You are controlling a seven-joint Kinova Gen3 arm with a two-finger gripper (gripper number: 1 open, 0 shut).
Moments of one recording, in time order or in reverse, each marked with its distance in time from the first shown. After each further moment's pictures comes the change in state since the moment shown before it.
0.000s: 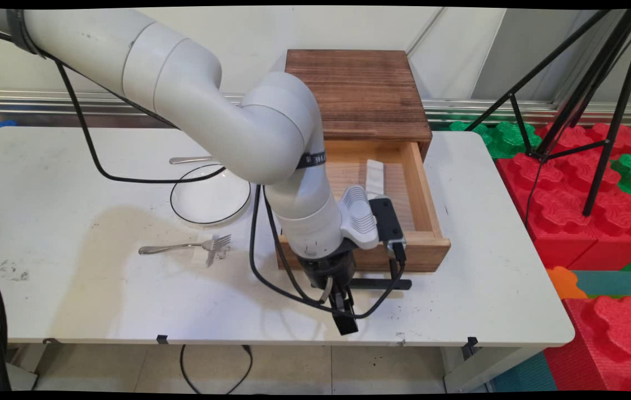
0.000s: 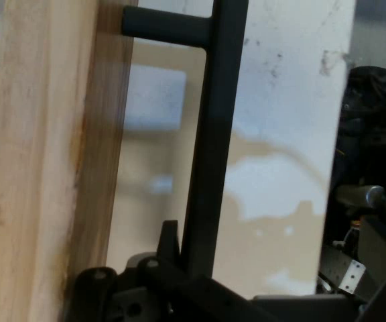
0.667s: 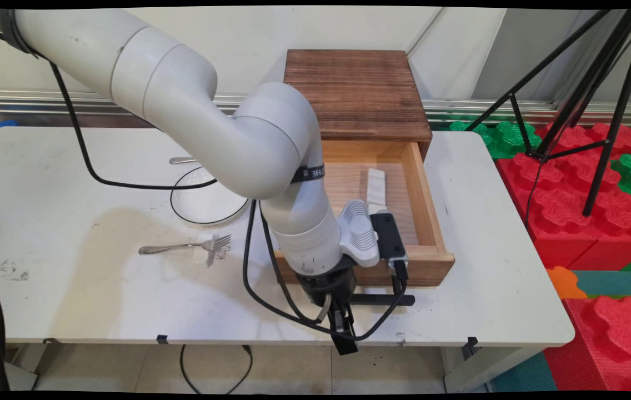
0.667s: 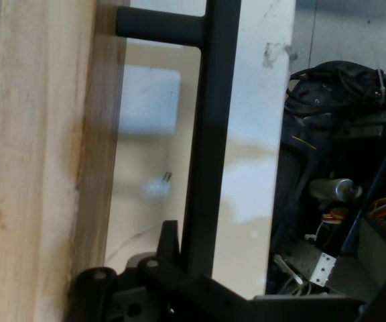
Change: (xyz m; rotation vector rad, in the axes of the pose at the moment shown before) arm -0.005 0.022 -0.002 -0.034 0.000 0.018
